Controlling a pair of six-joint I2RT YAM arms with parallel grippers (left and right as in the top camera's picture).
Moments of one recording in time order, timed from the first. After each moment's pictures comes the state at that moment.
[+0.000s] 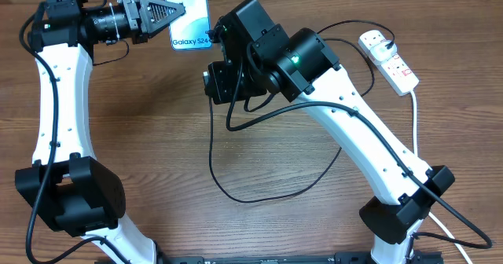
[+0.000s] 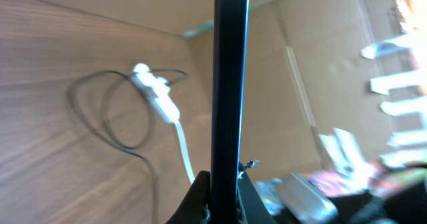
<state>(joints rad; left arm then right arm) 0.18 1.90 1.87 -0.74 1.36 -0.39 0.71 1.95 2.20 -1.23 -0.38 0.47</state>
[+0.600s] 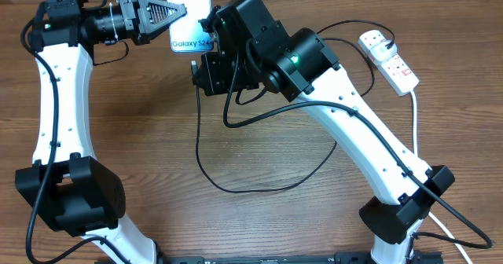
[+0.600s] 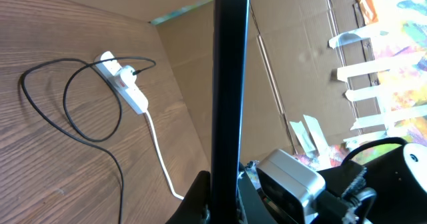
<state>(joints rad) 0.17 1.90 1.87 -0.74 1.46 -0.42 0.71 1.95 2.20 -1.10 -0.42 0.51</state>
